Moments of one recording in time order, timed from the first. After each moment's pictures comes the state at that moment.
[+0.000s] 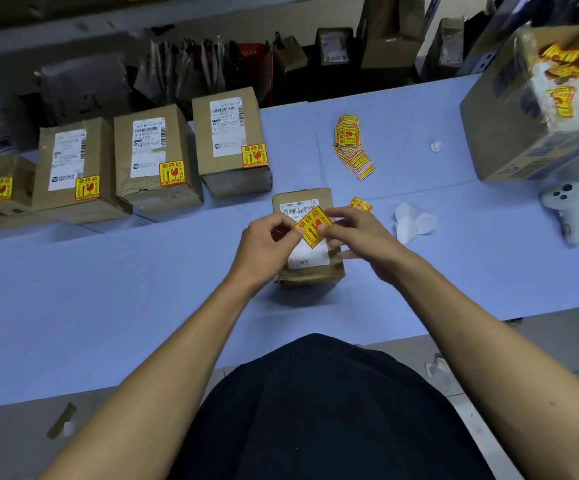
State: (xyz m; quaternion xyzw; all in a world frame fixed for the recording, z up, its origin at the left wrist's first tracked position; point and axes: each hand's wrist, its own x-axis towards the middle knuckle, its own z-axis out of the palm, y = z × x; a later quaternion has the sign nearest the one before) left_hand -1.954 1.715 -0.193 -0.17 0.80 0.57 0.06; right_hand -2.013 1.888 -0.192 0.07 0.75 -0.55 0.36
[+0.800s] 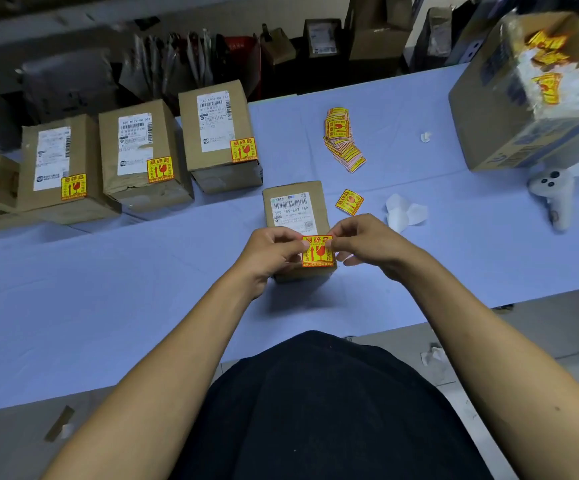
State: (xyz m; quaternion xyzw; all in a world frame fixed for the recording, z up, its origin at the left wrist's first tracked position) left_hand -1.955 1.733 -0.194 -0.31 0.65 0.66 0.23; right_hand -2.007 1.912 -0.188 0.02 0.80 -0.45 0.40
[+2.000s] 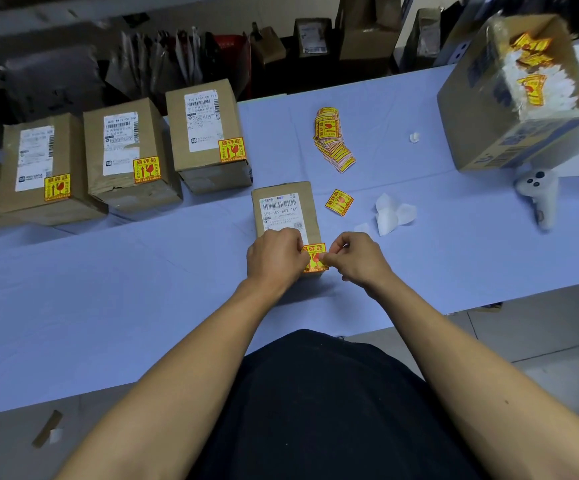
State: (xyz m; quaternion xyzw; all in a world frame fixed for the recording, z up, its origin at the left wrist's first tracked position) left_hand -1.959 1.765 -0.217 -0.11 0.96 0.20 0.14; right_hand -1.985 1.918 -0.235 0.09 0.87 -0.38 0.28
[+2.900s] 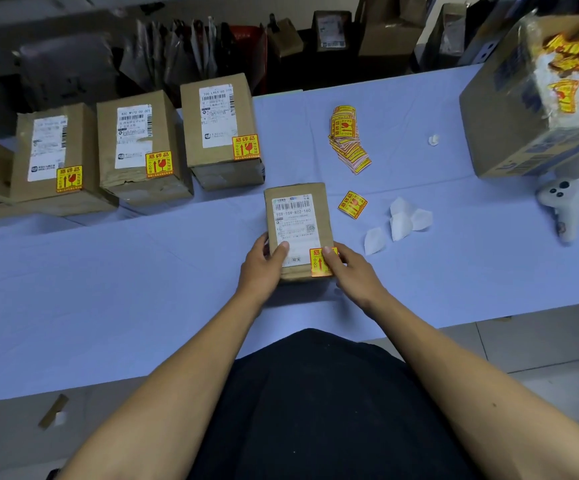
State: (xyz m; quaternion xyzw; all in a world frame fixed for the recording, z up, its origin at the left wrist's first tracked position) left_hand -1.937 1.728 -0.264 -0.34 0.73 0.57 0.15; right_hand -1.967 1.904 -0.259 0.06 0.81 -0.48 0.33
